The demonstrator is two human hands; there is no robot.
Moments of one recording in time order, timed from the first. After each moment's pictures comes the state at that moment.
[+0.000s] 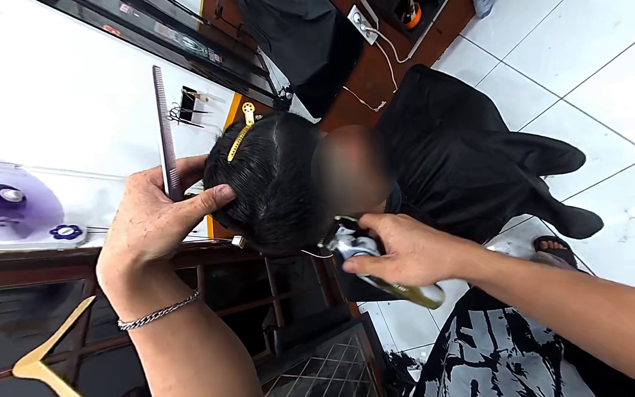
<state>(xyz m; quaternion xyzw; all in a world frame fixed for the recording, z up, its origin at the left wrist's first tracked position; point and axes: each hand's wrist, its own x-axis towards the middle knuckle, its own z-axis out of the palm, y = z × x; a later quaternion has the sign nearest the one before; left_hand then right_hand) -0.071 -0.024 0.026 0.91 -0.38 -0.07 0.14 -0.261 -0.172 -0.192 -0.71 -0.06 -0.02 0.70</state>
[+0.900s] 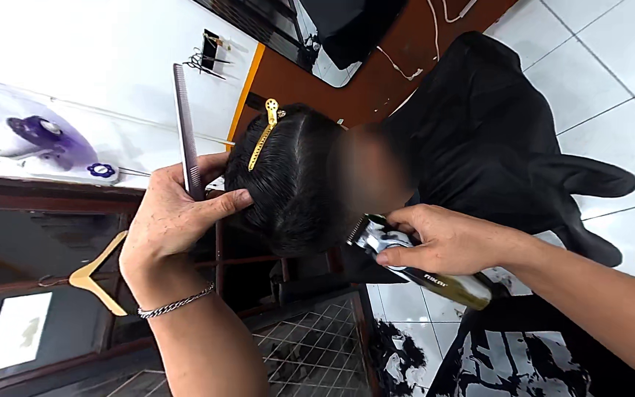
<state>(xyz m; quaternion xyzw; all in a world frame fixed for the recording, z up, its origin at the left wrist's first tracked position) -0.083 -0.031 0.030 0.94 -0.31 -0.08 0.14 -0.241 -0.236 -0.203 -0.68 -0.15 0.07 0.71</state>
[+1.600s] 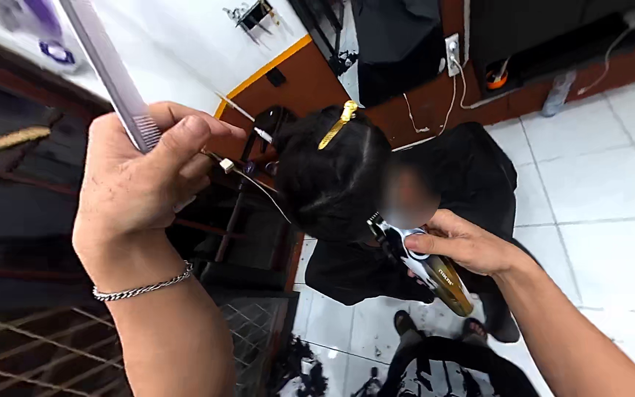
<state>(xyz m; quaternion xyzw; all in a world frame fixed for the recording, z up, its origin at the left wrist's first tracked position) -0.101 0.031 0.045 0.85 -0.36 -0.02 0.38 -0.222 -0.273 -0.194 -0.56 -0.21 0.15 0.79</state>
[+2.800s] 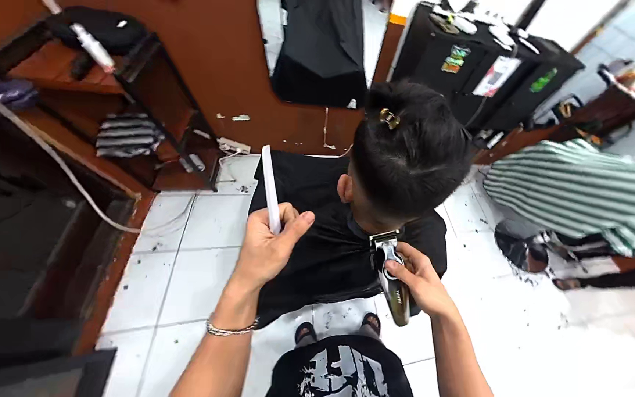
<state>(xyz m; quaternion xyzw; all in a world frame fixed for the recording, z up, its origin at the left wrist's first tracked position) -0.094 0.122 -0.204 0.63 -0.30 -0.07 0.71 -0.268 -0.105 -0.224 -0.69 0.11 -0.08 0.71</state>
